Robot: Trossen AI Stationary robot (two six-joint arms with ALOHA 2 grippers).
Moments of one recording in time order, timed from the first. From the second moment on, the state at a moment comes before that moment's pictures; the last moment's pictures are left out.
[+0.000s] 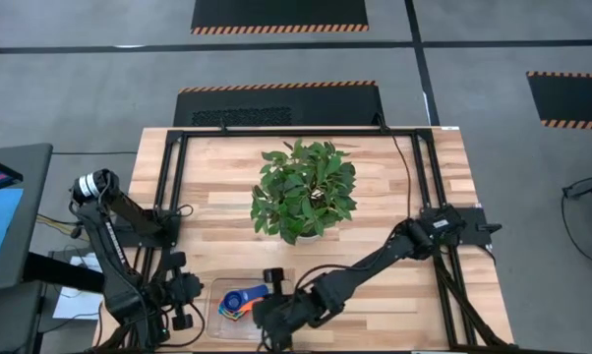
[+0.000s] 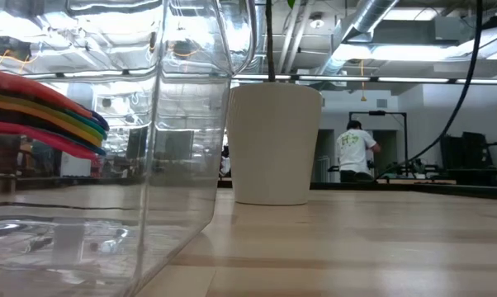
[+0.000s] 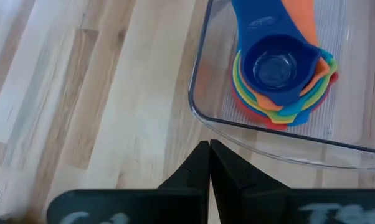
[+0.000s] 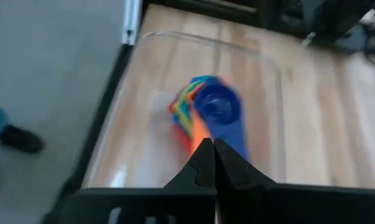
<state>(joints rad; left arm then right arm) -1.15 1.52 1.14 -1.19 -0.57 -1.34 0.51 2.40 2.36 -0.73 0.39 0.15</state>
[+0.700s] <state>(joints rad) -1.16 1.52 1.12 -1.07 -0.39 -1.14 0.60 2.38 2.36 -0.94 0.49 0.64</state>
